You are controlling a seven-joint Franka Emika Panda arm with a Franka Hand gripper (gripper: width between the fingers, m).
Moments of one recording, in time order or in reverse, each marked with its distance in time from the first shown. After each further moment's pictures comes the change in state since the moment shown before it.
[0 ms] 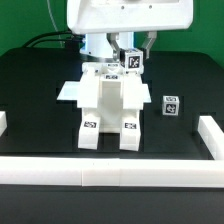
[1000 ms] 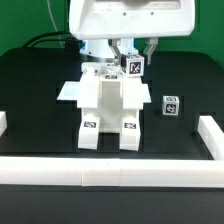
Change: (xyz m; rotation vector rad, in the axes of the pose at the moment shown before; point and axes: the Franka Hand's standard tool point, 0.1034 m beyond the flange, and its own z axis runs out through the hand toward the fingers) arm 0.002 0.000 0.010 -0.016 0.005 -0.002
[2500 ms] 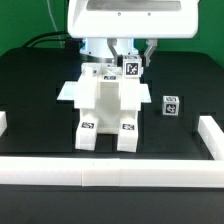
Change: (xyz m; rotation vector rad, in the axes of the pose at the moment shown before) arm 0.003 0.004 0.001 0.006 0.020 0.370
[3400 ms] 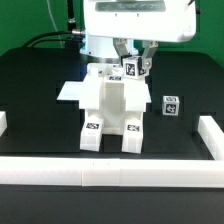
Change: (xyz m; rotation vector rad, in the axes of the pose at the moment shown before) arm 0.001 -0.007 0.001 0.043 -0.001 0.826
